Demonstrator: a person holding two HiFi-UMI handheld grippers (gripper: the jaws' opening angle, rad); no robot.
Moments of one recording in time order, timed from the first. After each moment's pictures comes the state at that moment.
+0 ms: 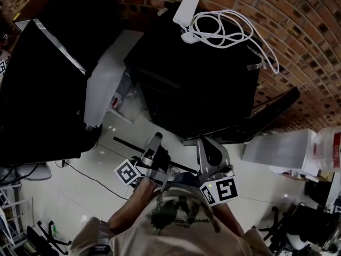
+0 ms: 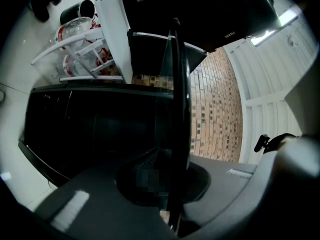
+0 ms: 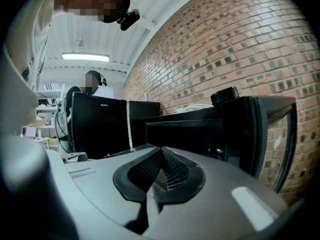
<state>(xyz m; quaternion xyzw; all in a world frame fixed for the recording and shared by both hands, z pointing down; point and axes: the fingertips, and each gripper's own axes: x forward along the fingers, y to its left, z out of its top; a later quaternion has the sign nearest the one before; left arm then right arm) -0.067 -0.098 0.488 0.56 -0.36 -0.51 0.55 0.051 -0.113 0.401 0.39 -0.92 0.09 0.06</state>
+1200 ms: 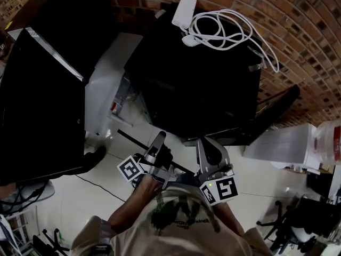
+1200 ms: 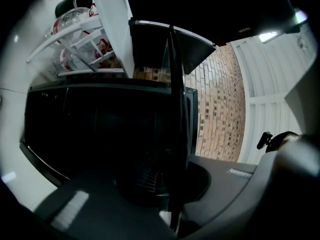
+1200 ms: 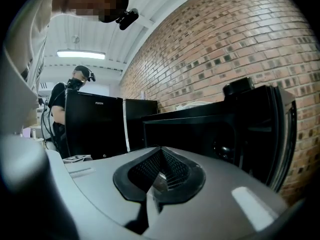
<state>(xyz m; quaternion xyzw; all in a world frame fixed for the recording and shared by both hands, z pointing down) -0.073 -0.122 0.503 0.57 -0.33 -0.48 0.57 0.032 -0.122 0.408 0.41 -0.91 0.09 0.06</state>
